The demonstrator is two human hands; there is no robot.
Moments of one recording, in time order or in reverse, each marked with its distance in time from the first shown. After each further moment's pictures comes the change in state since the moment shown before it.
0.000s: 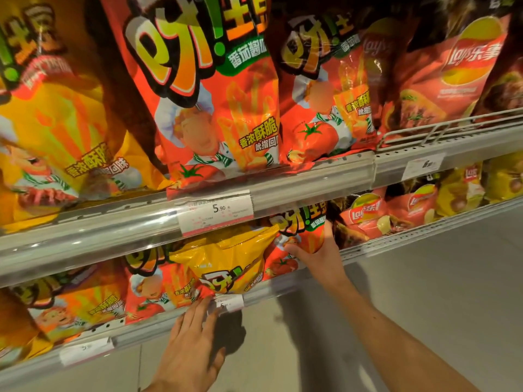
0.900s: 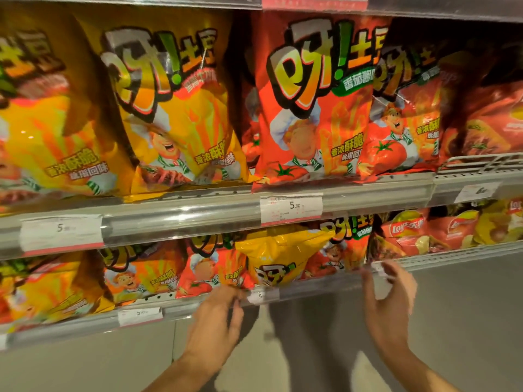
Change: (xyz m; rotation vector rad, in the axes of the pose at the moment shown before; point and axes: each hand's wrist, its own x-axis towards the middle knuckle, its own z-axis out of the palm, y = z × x) left_hand -0.026 -0.028 -0.031 -0.560 0.422 -0.037; right_hand -0.089 -0.015 -0.012 -0.442 0.434 -0.188
